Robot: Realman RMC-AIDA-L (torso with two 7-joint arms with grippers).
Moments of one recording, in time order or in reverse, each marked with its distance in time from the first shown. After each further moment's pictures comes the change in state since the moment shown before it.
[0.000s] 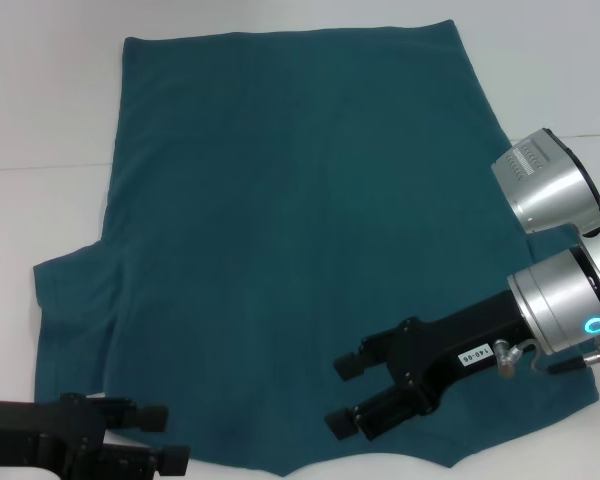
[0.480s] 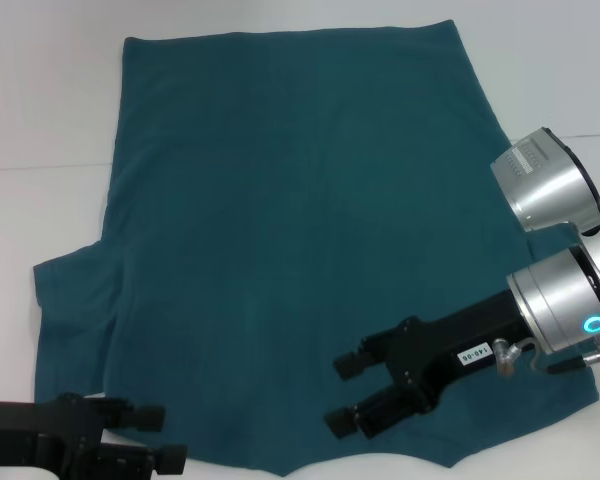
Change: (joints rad) left arm 0.003 0.002 0.000 0.000 0.001 -0.007 -0.001; right arm 0.002 0.000 0.000 0.000 0.000 0.000 0.012
